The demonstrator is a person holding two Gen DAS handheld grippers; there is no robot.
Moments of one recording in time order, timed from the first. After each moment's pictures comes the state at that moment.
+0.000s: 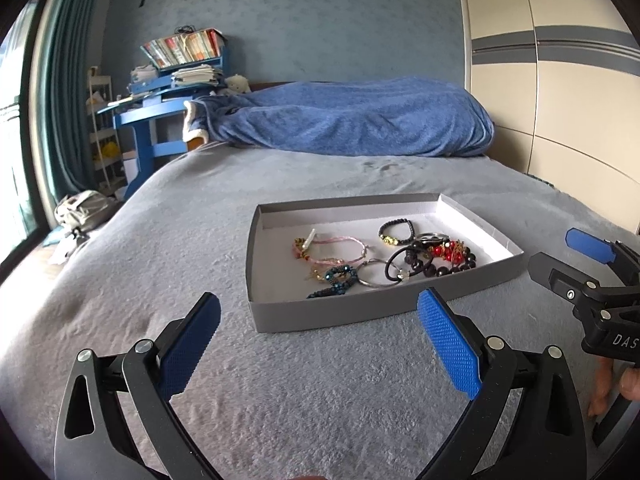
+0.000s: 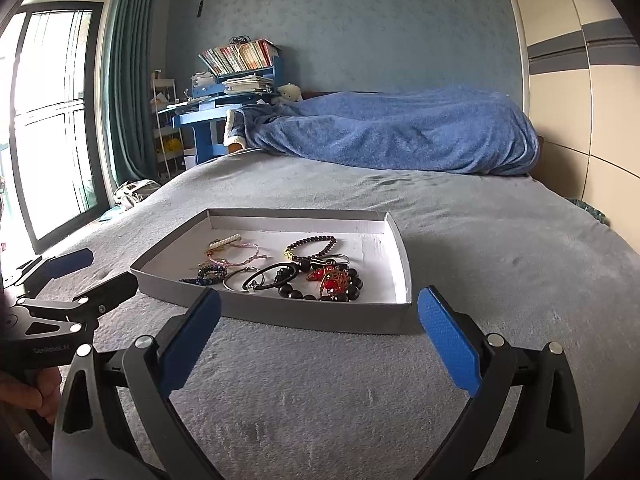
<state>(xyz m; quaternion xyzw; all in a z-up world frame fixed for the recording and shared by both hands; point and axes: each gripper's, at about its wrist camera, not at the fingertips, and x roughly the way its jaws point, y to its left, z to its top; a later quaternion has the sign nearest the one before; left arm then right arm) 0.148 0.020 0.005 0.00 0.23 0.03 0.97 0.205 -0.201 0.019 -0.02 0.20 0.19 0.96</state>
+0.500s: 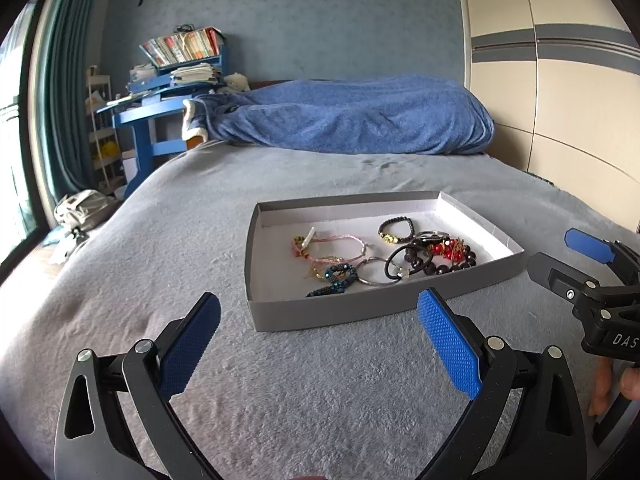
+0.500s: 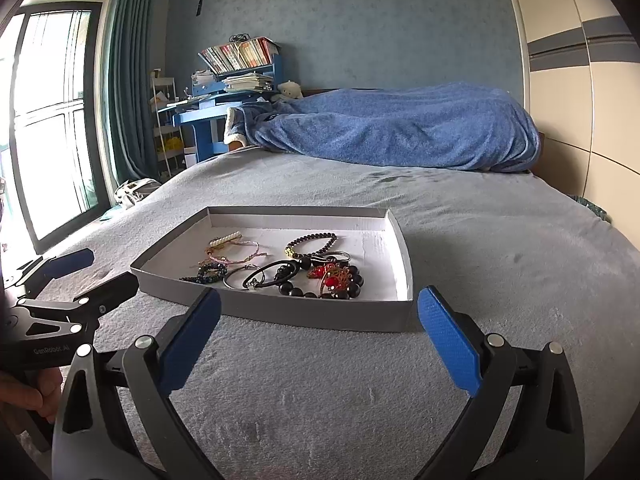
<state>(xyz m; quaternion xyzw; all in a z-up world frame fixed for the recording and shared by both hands) 0.150 0.019 0.004 0.00 0.24 0.03 0.97 0.207 -0.199 0.015 -0.02 0.21 0.20 0.96</state>
